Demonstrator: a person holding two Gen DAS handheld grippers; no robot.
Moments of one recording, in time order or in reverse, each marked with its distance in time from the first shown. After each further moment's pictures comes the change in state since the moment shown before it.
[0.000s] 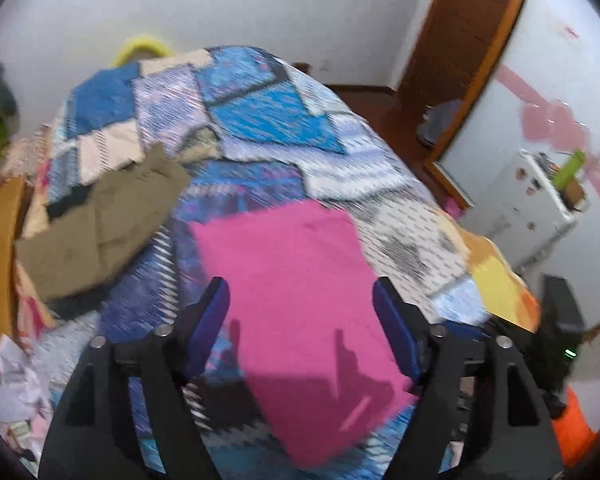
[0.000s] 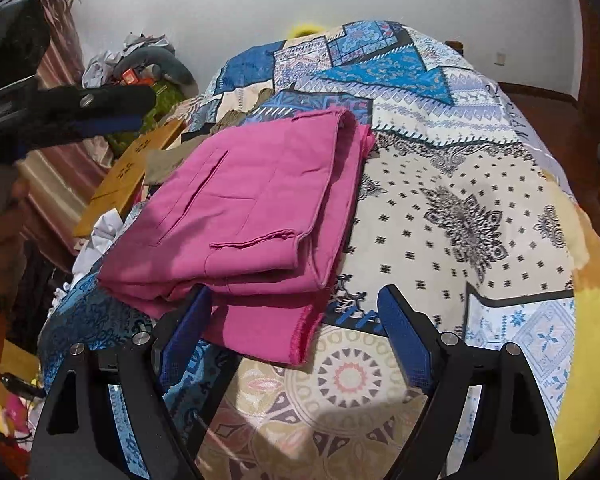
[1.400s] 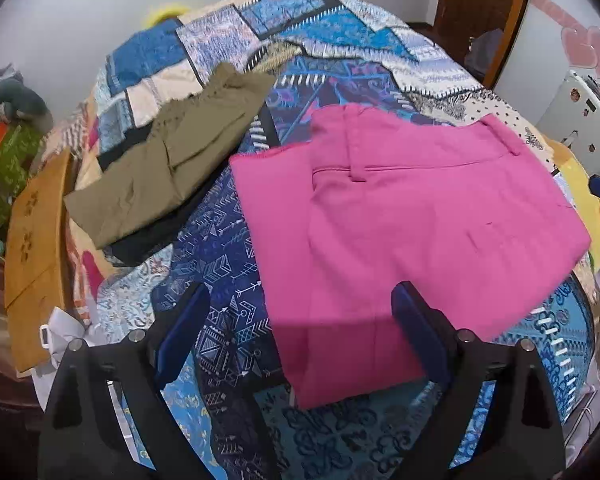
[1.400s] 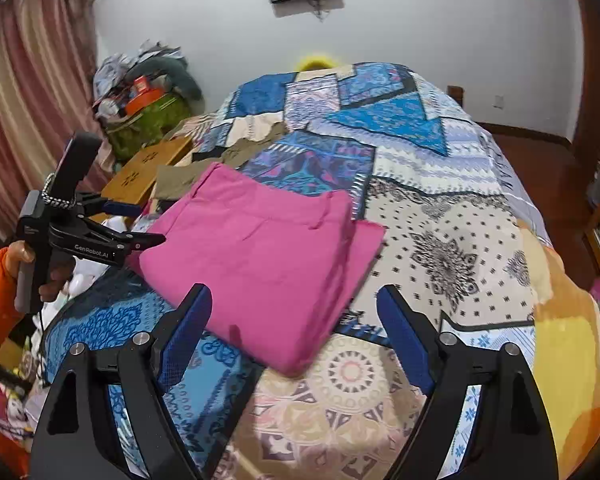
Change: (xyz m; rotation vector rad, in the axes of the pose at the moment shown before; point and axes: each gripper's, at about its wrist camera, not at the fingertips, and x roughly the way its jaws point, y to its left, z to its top) left arm 0.022 0.060 -0.087 0.110 0.177 0.204; right arm -0.037 0.027 0.007 -0.106 -0.087 -0.040
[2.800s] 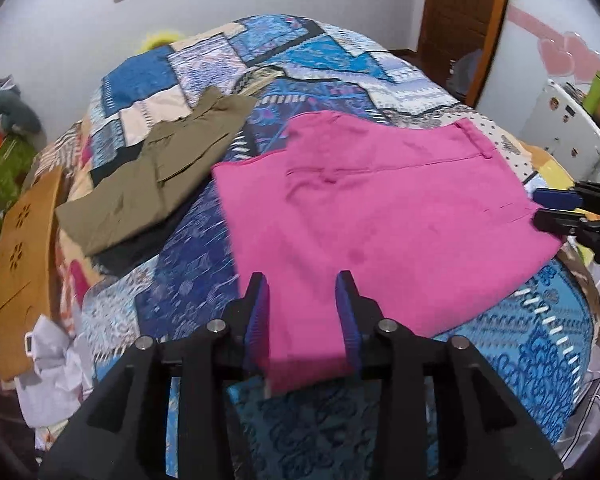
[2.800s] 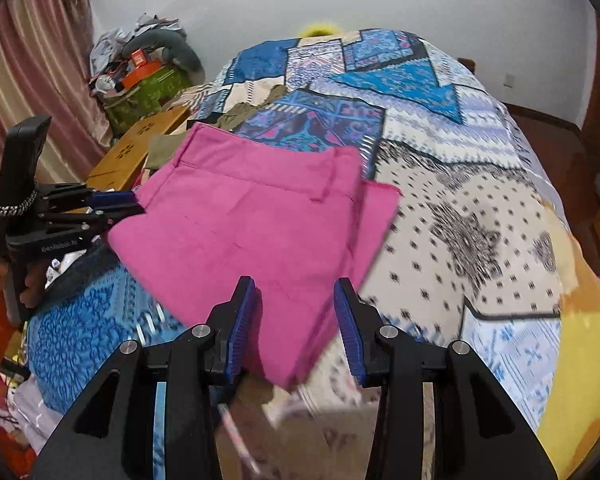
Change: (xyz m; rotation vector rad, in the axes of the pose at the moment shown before) left arm -0.004 -0.003 -0.031 0.007 -0.116 -0.039; right arm 0.035 -0.009 -0.012 0.013 0.102 -0.002
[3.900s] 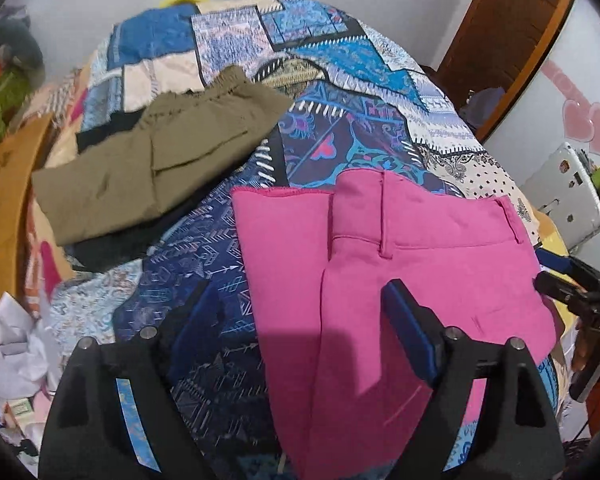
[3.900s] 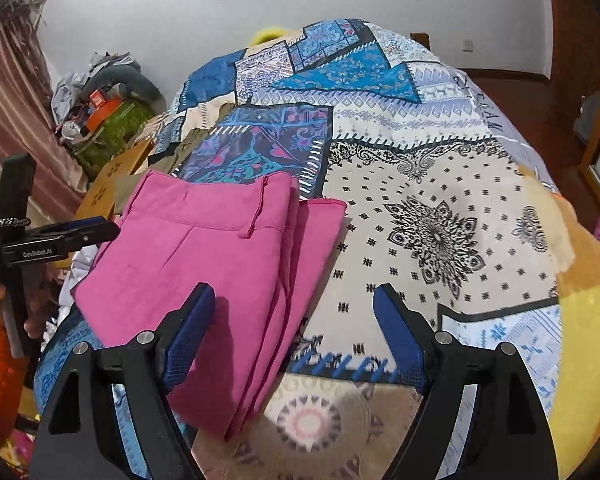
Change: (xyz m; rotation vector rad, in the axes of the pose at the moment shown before) left arm 0.042 0.040 0.049 -0.215 0.069 -0.130; right arm 0.018 -0.038 0.017 0.193 -0.007 -0.017
